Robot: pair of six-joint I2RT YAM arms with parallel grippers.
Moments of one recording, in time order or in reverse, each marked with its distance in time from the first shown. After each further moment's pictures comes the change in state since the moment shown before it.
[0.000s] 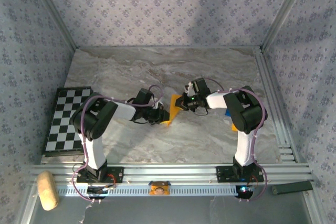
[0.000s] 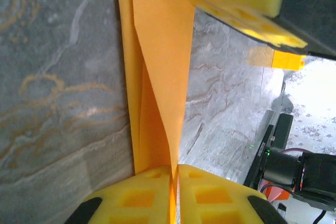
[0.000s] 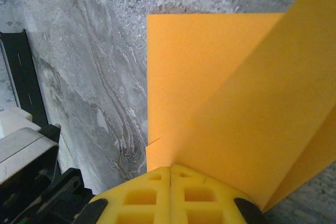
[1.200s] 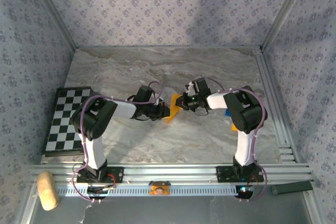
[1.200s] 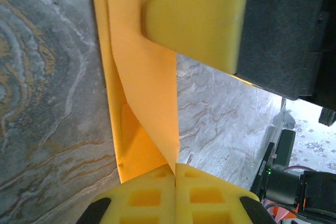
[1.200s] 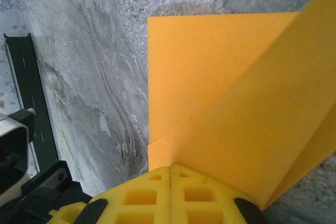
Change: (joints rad) left arm 0.006 0.010 0.047 0.016 -0.049 -0.003; right arm -0.005 0.000 -0.011 0.037 0.000 0.008
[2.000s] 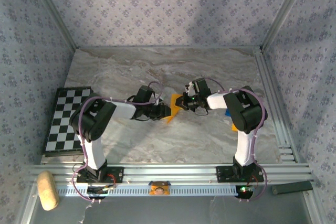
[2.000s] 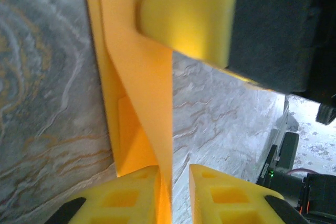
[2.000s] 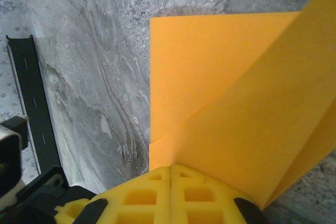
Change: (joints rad) left arm -0.007 -0.028 -0.004 0.000 -0.033 -0.004; right arm 0.000 0.000 -0.005 0.018 0.000 0.007
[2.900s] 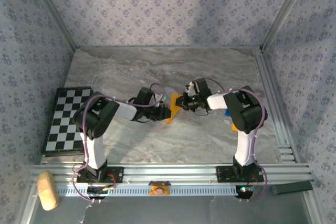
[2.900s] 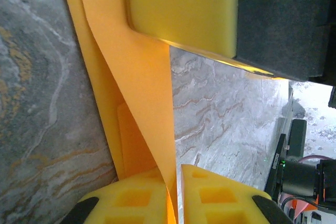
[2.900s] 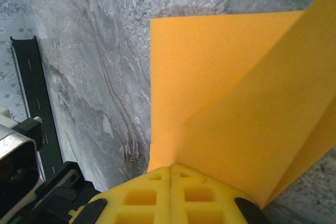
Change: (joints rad) left arm -0.001 0.043 -0.030 0.080 0.031 0.078; right arm -0.002 0.000 -0.009 0.023 -0.005 0.012
